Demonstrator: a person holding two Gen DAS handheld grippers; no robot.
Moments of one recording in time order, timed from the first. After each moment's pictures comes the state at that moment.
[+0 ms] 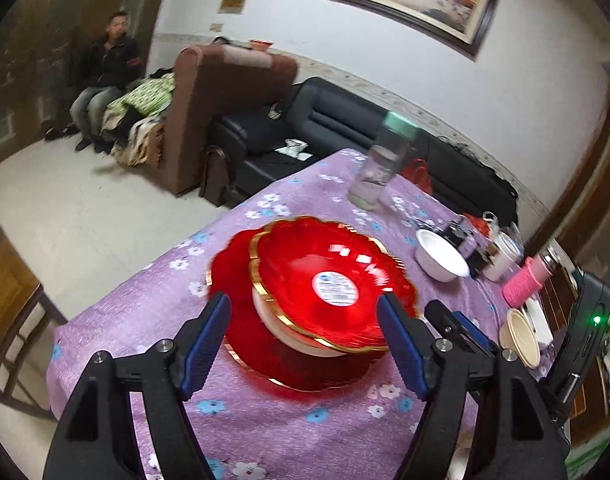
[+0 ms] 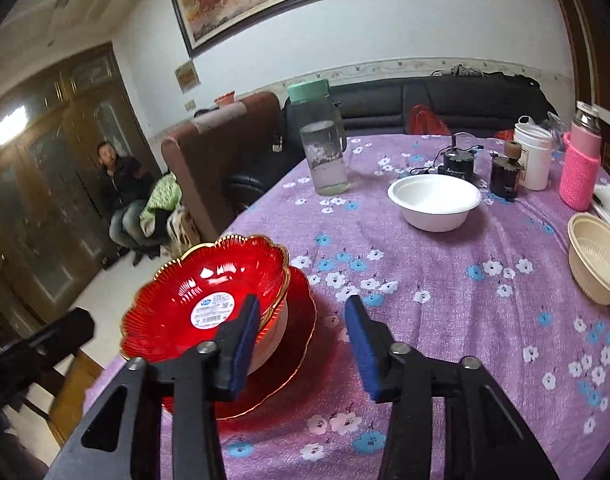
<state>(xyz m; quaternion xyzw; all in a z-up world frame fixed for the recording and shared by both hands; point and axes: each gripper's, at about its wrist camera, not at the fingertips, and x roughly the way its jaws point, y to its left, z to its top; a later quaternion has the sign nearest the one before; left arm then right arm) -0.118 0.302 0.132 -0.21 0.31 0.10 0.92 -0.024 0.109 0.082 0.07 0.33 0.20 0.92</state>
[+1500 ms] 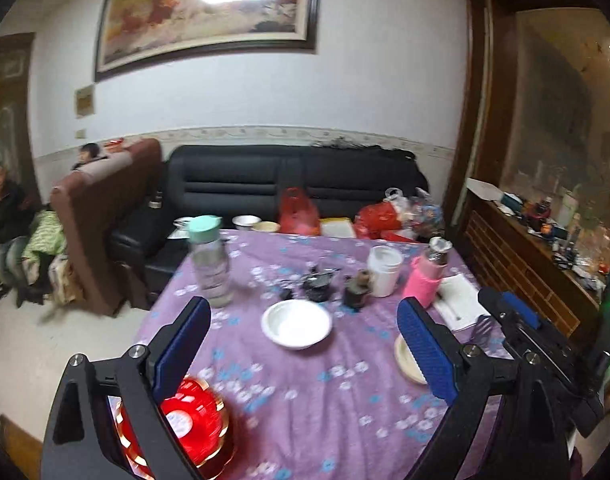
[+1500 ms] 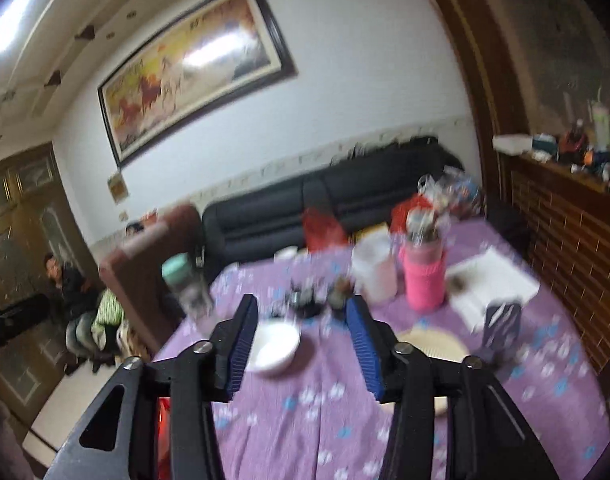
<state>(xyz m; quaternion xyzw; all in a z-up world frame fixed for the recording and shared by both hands) -0.023 0.105 0.322 -0.01 0.27 -0.08 0.96 -0.037 -0.140 0.243 0.16 0.17 0.05 0.97</state>
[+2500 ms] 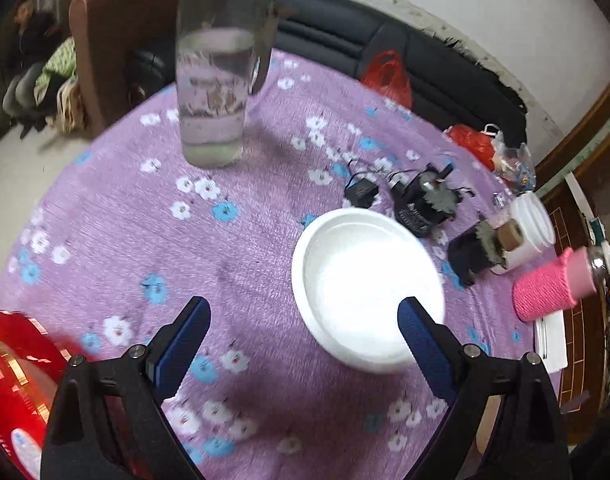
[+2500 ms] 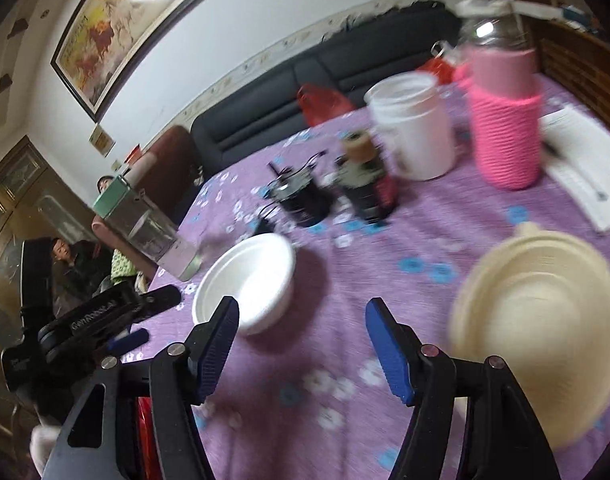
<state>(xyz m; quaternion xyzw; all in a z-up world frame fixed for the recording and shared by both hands) 0.213 0.146 0.068 -0.17 0.50 0.04 0.85 0.158 -0.098 0.059 0.24 0.39 0.11 0.88</state>
